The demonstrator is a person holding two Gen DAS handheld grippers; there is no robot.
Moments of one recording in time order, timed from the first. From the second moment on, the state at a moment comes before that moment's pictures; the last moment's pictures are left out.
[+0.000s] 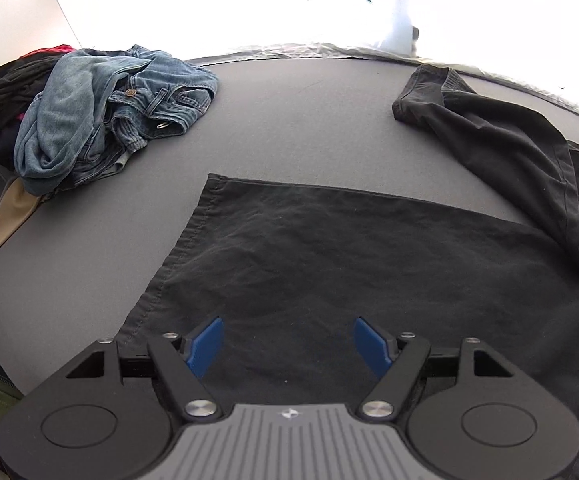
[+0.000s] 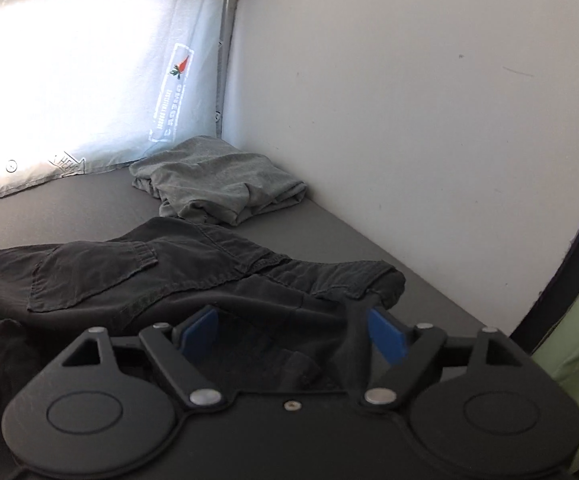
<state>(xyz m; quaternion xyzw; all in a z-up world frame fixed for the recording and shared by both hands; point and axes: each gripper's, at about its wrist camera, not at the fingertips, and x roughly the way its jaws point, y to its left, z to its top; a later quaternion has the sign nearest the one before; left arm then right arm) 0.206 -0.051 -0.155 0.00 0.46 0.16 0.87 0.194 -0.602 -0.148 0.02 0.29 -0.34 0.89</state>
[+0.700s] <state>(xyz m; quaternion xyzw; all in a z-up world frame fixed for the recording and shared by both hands) 0.329 -0.072 -0.171 0.00 0.49 0.06 0.87 0.334 -0.468 -0.244 -0.04 0.32 -0.17 0.93</state>
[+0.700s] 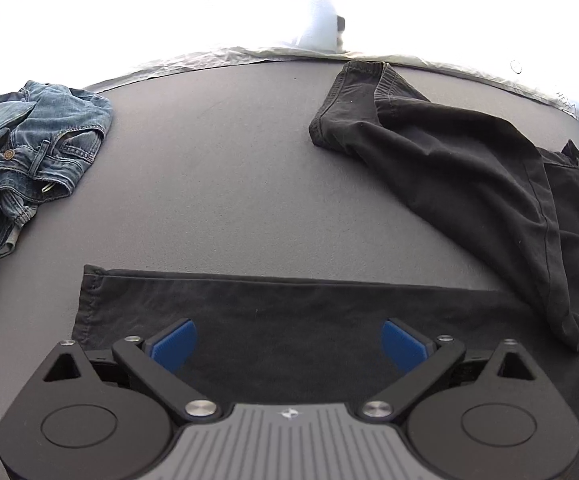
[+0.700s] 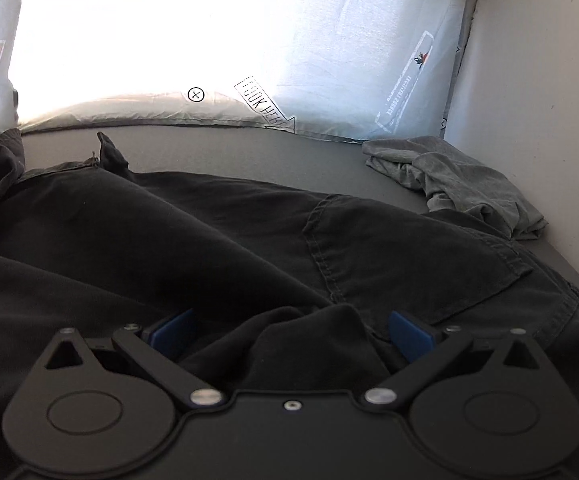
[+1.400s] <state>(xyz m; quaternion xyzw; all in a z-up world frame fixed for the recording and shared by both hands) 0.537 -0.103 -0.182 -0.35 0.45 -0.02 0.82 0.340 -0.489 -0.248 0.04 0.32 -0.15 0.93</state>
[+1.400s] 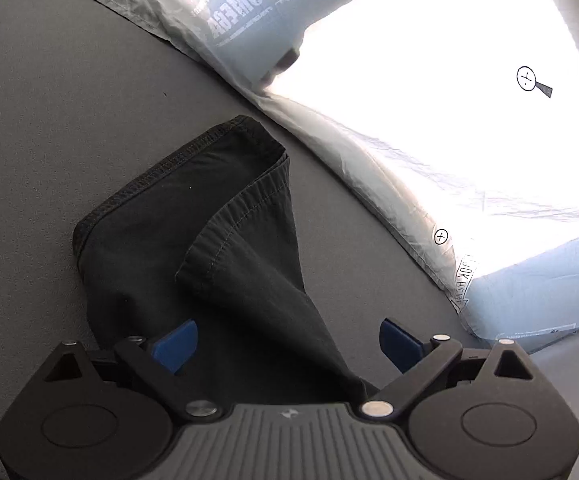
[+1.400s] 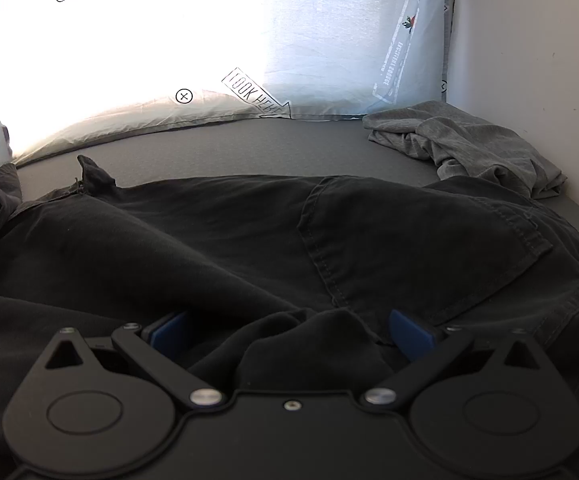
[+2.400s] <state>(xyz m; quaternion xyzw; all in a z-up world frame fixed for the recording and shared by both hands) 0.206 0.099 -0.153 -0.31 0.42 0.33 0.78 0.341 -0.490 -0.248 0.04 0.33 -0.16 0.93</state>
